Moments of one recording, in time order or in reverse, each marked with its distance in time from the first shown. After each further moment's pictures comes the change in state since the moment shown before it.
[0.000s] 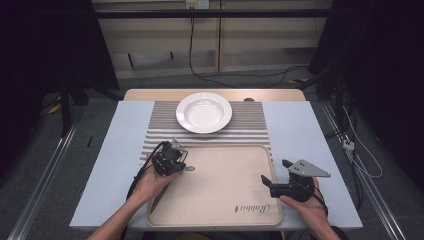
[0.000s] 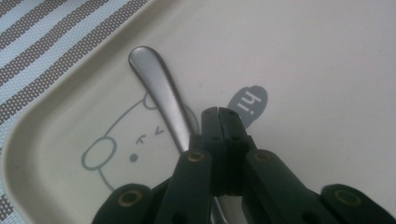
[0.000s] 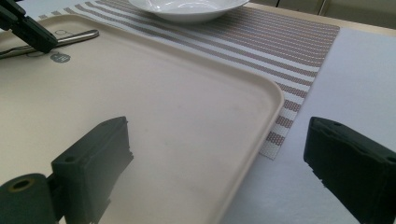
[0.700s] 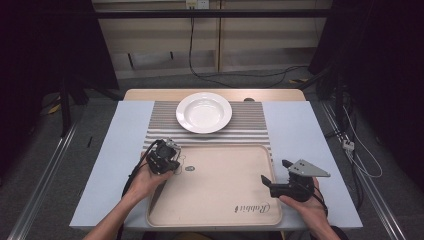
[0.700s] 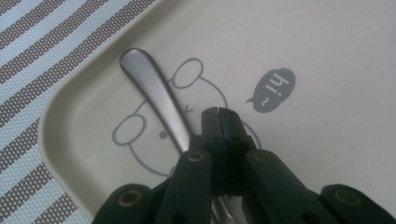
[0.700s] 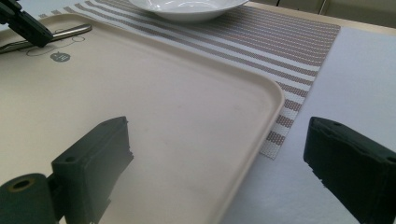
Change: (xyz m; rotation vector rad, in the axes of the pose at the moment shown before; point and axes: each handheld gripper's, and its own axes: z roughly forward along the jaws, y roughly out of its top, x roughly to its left) left arm 0.013 -0.005 -0.006 0.029 0.012 -0.027; right arm 0.000 0.000 0.000 0.004 0.000 0.000
